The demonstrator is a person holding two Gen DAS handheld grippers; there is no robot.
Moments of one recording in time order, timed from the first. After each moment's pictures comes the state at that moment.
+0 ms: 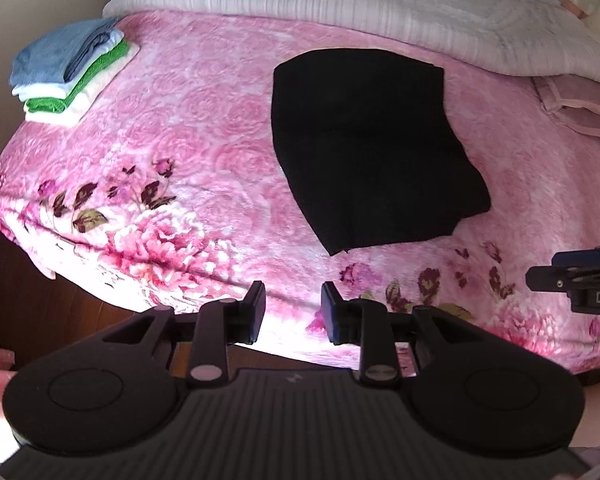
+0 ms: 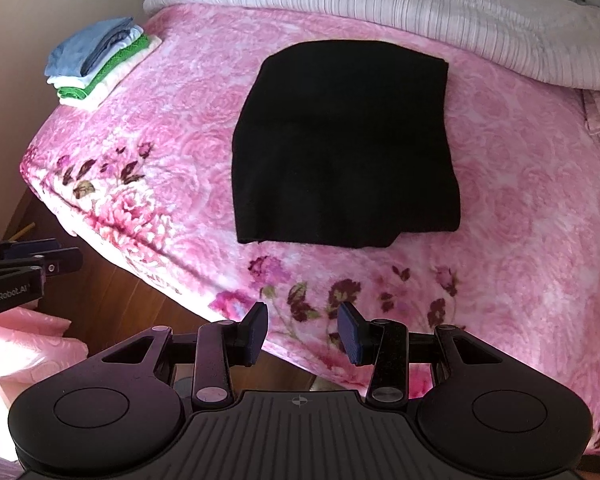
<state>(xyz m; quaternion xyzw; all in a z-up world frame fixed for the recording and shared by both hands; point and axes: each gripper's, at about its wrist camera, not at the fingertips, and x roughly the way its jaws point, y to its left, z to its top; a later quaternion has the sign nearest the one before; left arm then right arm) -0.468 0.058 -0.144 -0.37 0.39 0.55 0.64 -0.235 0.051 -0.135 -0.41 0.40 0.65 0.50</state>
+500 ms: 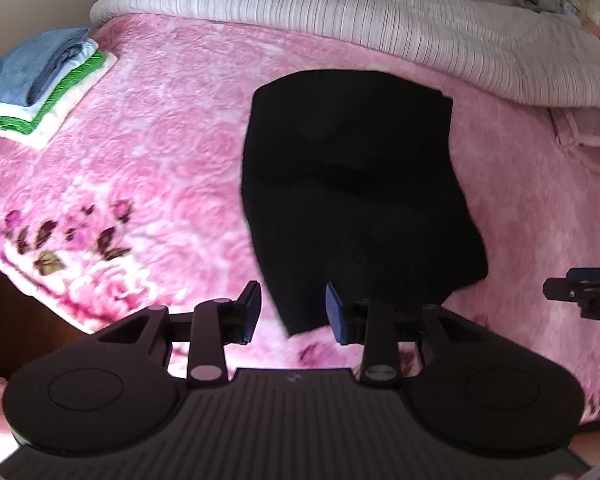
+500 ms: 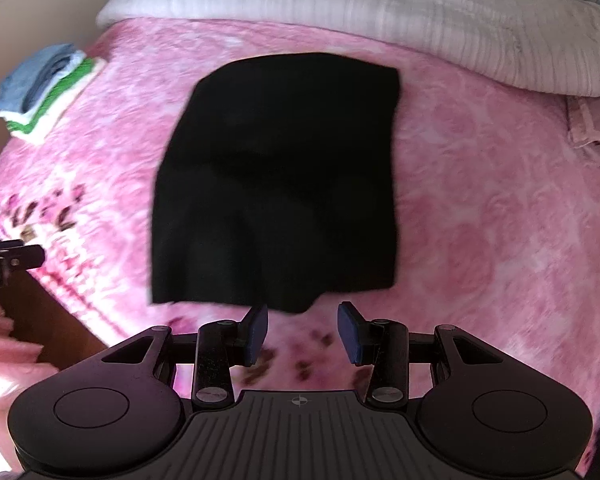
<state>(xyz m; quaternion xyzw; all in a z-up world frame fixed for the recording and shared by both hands) -0.379 0.174 -0.160 -0.39 0.38 0.56 0.63 -0.139 0.171 -0.152 -0.41 0.40 0.63 0.52</state>
